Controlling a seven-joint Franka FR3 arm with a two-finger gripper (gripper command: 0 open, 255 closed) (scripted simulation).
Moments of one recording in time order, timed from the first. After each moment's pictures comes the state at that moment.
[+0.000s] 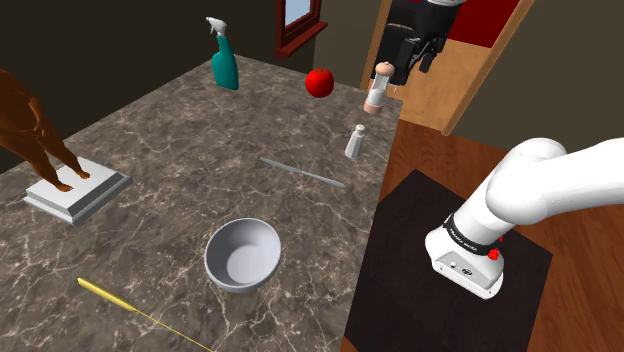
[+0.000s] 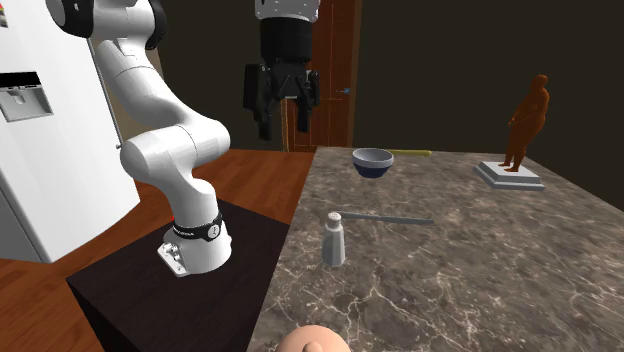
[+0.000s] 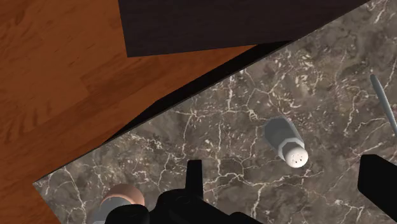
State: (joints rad) arm -0.02 -0.75 0.03 -2.38 -0.08 1.64 0.09
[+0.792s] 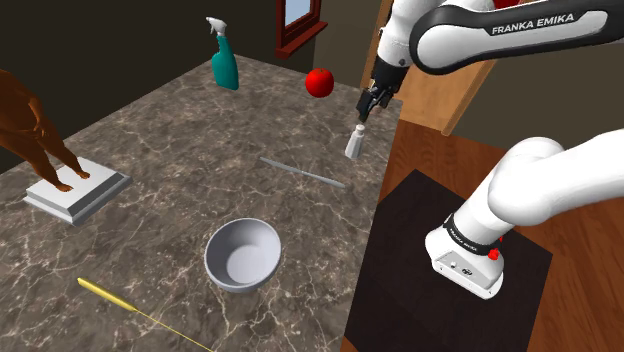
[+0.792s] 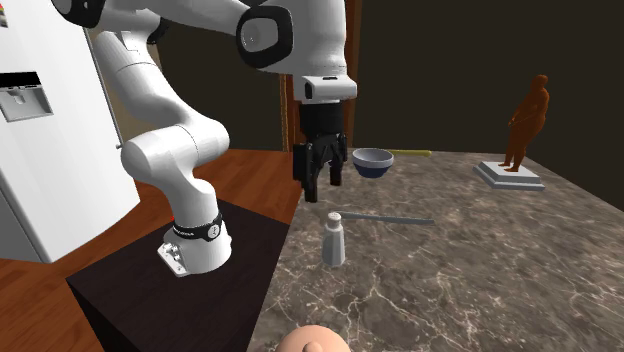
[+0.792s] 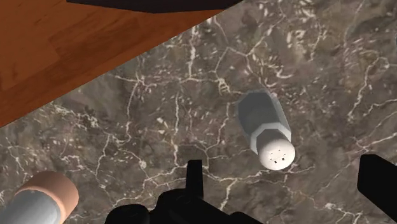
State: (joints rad) arm 0.03 -0.65 0.09 -2.63 -0.05 2.09 0.15
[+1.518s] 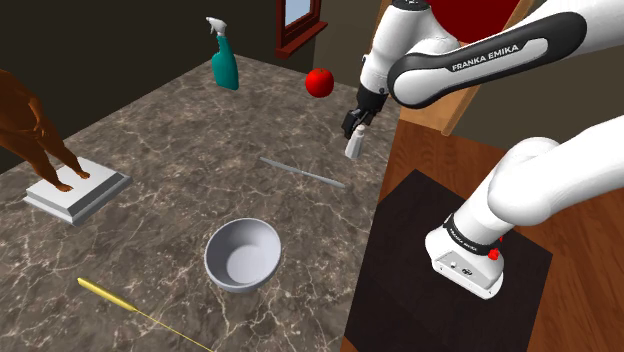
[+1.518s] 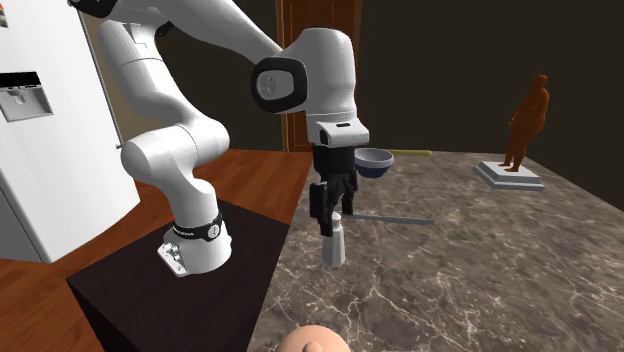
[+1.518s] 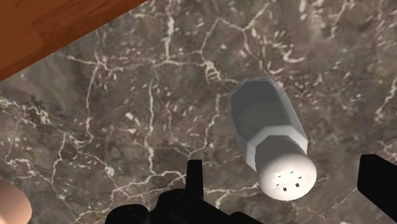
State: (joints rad) arm 0.03 -0.50 0.12 -2.71 -0.07 2.35 0.18
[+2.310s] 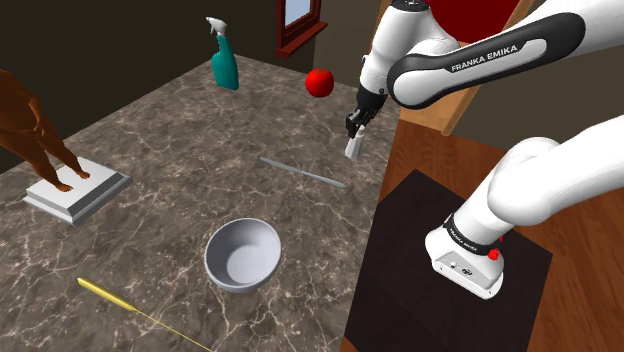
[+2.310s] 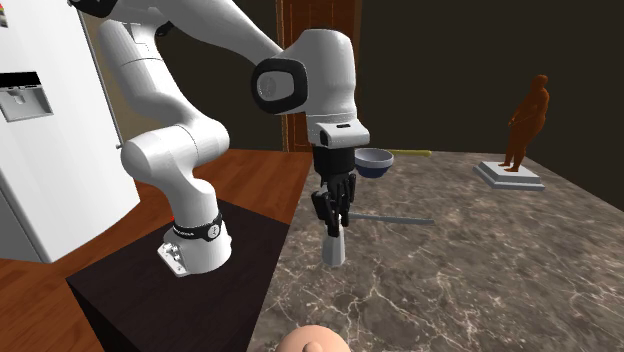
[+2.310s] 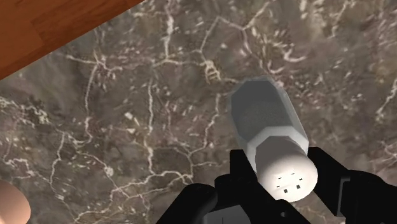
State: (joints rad) arm 0.02 -0.49 0.12 -2.71 -0.07 2.36 0.18
